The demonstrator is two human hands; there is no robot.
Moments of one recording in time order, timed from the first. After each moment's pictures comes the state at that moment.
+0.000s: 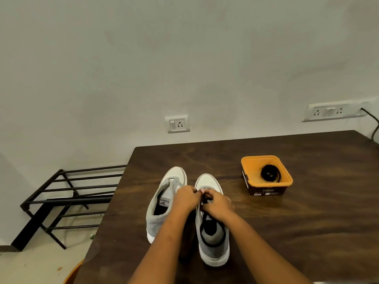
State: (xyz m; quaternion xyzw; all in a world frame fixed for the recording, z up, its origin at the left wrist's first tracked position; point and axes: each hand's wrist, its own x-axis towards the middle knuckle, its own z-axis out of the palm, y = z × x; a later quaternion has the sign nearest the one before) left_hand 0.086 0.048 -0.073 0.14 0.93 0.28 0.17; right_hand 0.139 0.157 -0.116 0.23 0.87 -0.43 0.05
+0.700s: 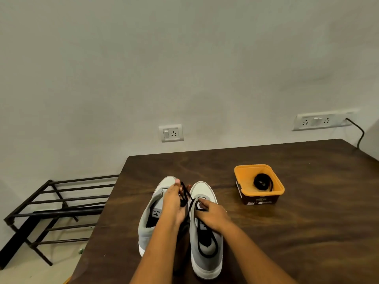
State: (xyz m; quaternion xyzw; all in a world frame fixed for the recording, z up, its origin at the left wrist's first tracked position) left_hand 0.089 0.057 -0.047 -0.15 0.46 0.86 0.19; right_hand 0.142 0.166 -0.112 0.22 0.86 -0.45 0.06
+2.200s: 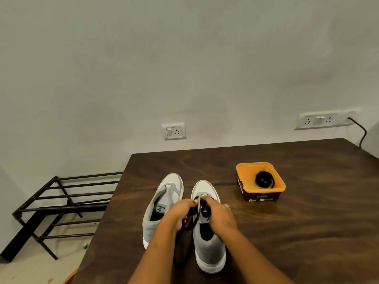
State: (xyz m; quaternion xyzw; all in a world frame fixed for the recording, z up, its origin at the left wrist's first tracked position) left_hand 0.104 0.035 -0.066 -0.03 0.74 0.56 0.37; right_hand 0.164 0.154 -0.111 0.18 0.95 -0.27 -0.02
